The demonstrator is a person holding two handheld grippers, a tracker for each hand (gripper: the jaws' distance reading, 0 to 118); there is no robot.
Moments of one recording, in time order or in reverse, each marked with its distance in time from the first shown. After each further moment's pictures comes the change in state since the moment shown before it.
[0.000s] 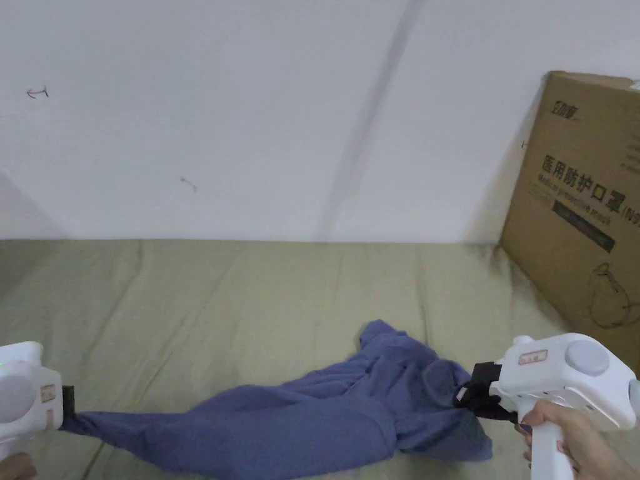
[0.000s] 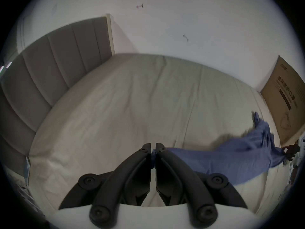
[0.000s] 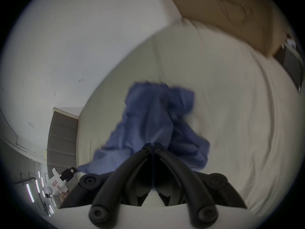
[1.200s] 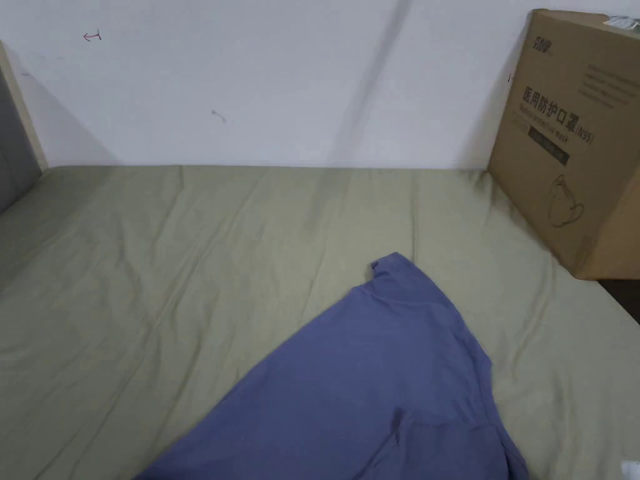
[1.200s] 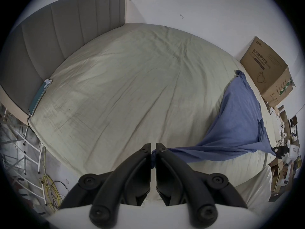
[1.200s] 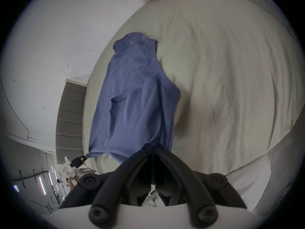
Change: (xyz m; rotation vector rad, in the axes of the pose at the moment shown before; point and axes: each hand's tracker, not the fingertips) left arm -0.170 -0.272 0.226 -0.155 -0.116 -0.008; right arm 0.136 -0.329 0.231 -0.136 0.061 -0.039
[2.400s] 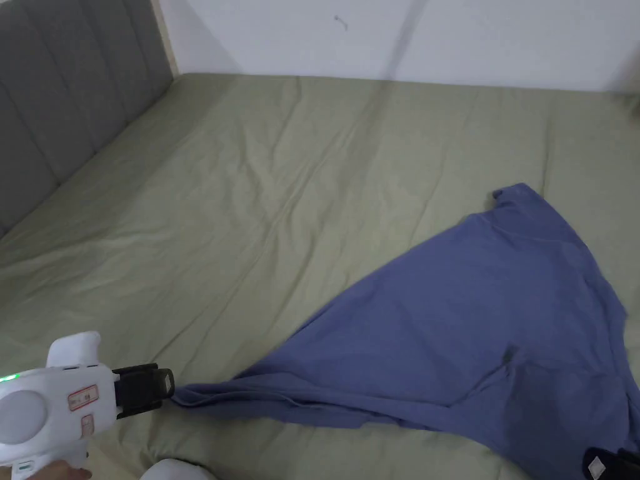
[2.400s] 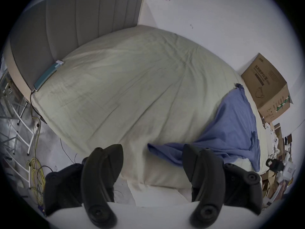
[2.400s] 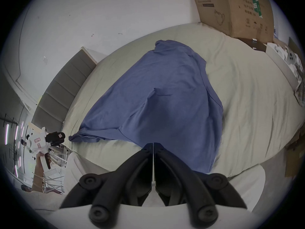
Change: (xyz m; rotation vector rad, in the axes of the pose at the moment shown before) left arm -0.022 -0.034 0.007 0.033 -0.024 0.157; right arm -0.080 -0.075 -0.016 0.136 -0.111 0.432
